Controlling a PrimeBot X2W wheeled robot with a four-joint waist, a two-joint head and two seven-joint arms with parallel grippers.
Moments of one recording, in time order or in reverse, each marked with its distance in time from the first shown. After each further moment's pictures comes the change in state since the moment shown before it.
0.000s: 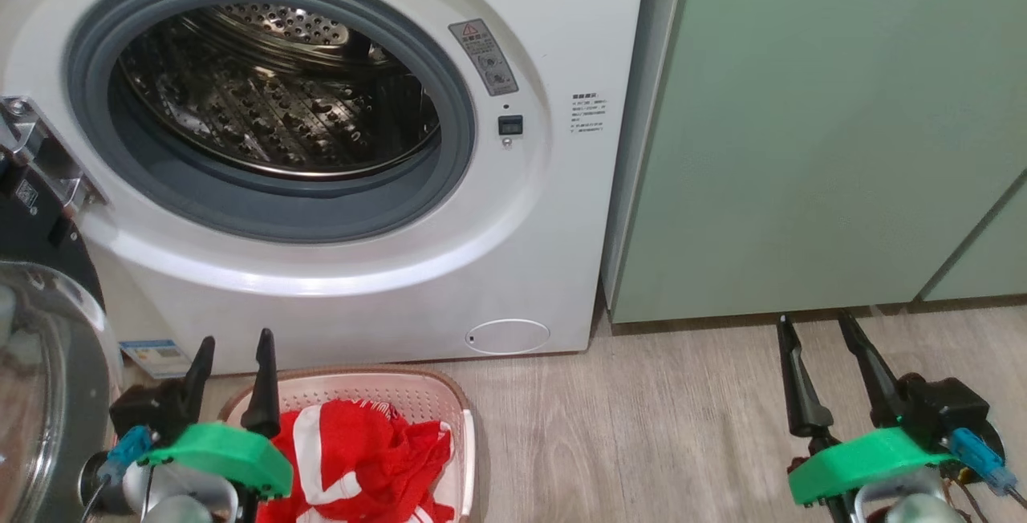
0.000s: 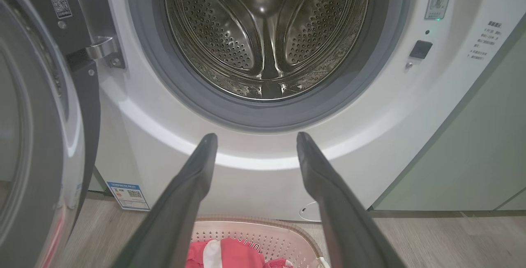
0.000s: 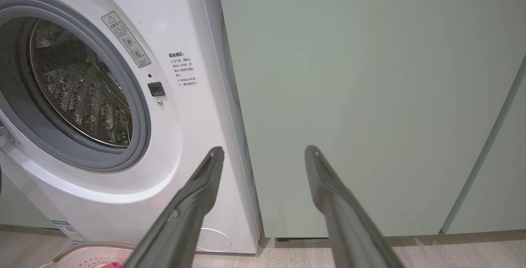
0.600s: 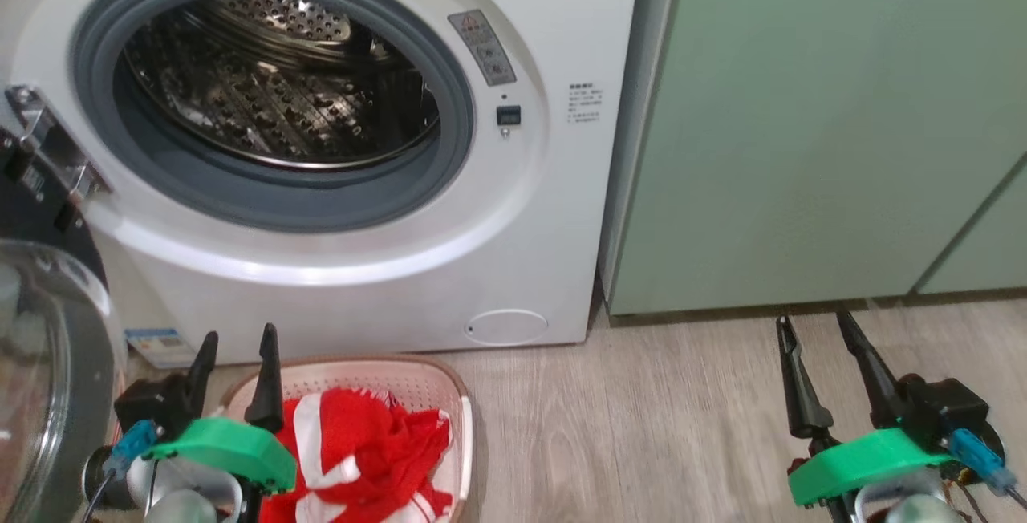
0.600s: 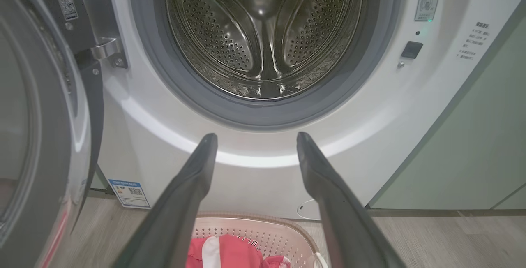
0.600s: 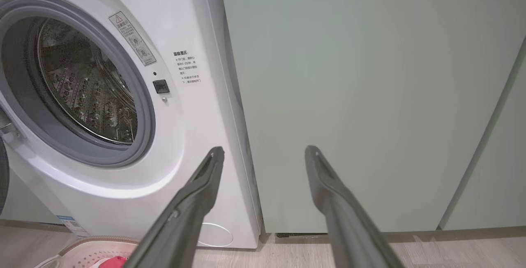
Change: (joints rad) left arm -0.010 -0.014 0.009 0.009 0.017 0.000 0.000; right arm 0.000 -0.001 -0.001 0.005 0.000 0.000 0.000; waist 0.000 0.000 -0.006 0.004
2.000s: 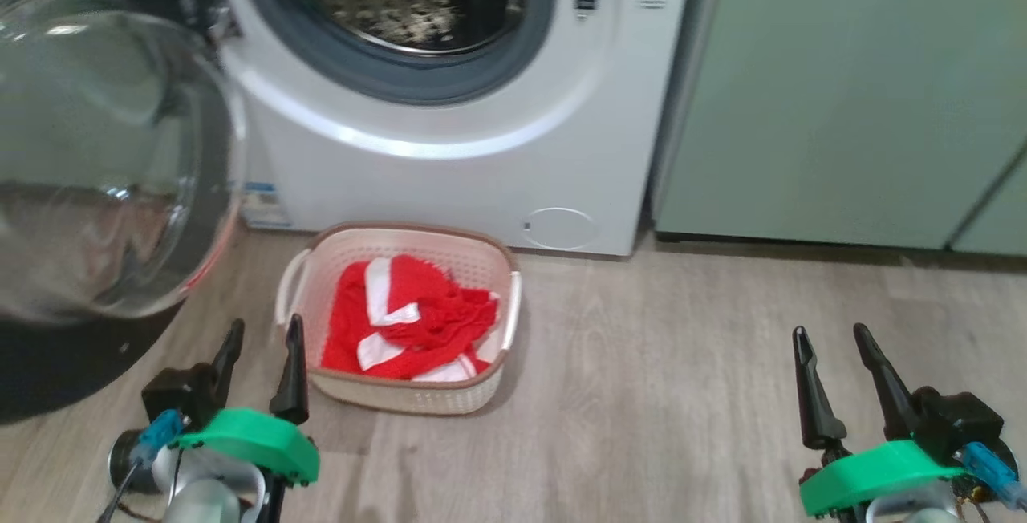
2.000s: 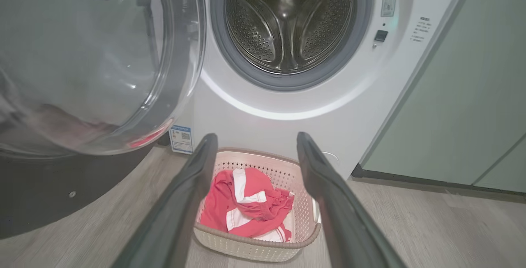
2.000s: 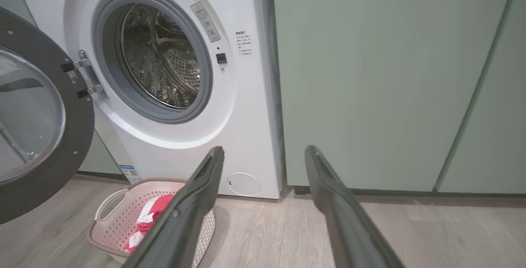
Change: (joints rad) left arm -0.014 -0.023 -0.031 -0.013 0.019 0.001 0.000; right arm 0.028 0.008 -0.038 -0.002 0.000 0.000 0.000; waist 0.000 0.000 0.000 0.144
